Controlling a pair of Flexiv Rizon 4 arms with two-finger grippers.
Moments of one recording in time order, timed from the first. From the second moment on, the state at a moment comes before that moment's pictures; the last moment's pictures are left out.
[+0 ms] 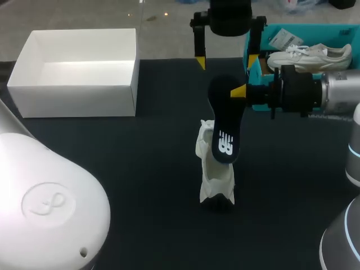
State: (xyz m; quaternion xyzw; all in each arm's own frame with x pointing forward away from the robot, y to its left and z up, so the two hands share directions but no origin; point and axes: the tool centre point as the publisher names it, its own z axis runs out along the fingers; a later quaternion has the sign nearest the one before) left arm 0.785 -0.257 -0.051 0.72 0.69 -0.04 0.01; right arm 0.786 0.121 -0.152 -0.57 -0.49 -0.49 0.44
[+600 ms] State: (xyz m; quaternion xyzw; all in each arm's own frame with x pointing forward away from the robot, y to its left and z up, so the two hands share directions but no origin) left arm 0.796 -0.258 -0.028 0.70 0.70 -0.11 0.07; right arm 0.789 0.123 -0.148 -0.57 -0.49 -0.49 0.44
